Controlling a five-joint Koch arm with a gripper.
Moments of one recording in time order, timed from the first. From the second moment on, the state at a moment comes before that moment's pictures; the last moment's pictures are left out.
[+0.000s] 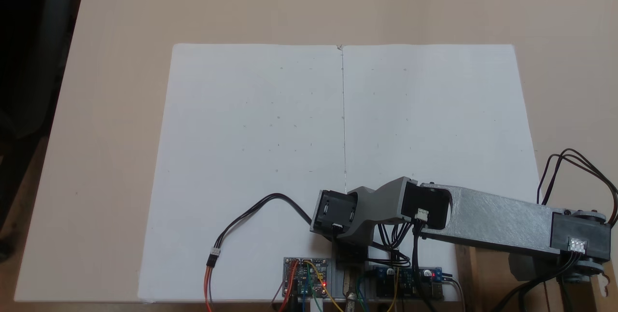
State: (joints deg) arm 104.0 74.0 32.3 93.6 -18.6
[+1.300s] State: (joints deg) arm 16.7 87.9 32.4 91.8 1.2
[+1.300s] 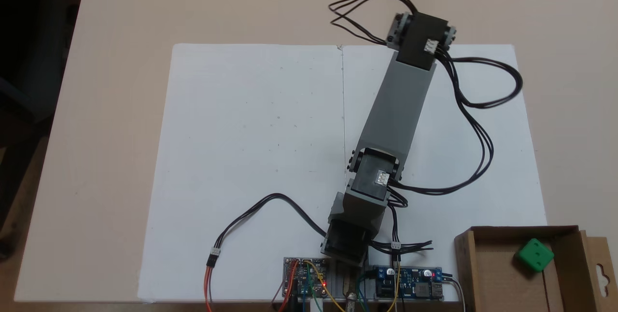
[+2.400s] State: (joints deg) arm 1.7 113.1 106.9 30.9 3.3
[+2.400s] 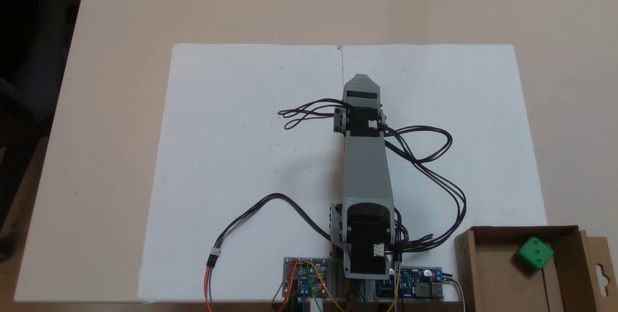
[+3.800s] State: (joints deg) arm 1.9 129.3 141.2 -36.2 3.2
